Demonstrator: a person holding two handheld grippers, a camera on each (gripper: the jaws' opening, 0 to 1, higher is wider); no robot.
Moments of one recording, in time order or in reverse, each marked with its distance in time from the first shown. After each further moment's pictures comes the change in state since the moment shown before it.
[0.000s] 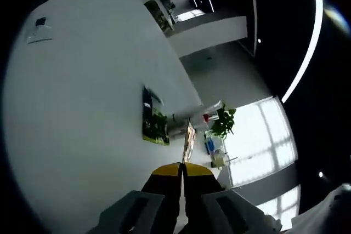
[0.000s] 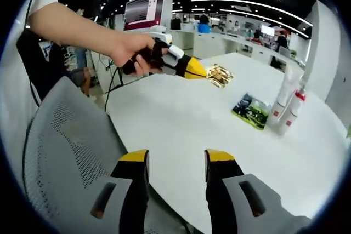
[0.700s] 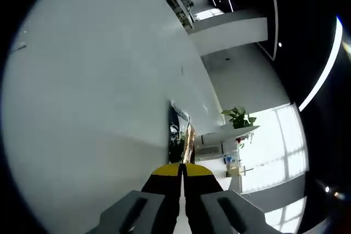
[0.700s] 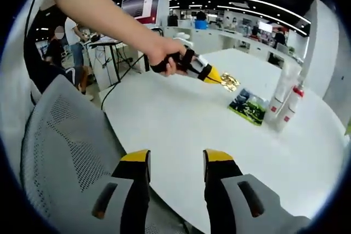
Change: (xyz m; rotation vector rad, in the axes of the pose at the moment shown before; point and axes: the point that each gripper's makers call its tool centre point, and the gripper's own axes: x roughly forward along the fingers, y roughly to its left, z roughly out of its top) left arm 0.060 0.038 0.056 -0.031 0.017 0.112; right arm 0.001 -0.005 -0.005 0.004 0.023 -0.023
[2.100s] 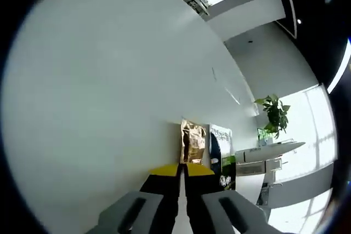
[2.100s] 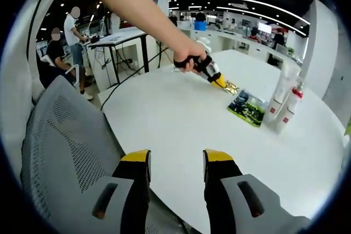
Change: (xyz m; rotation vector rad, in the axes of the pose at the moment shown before) left arm 0.036 0.047 0.053 0.133 0.098 0.301; right arm 0.000 -0.001 0.002 -0.002 -0.007 -0.004
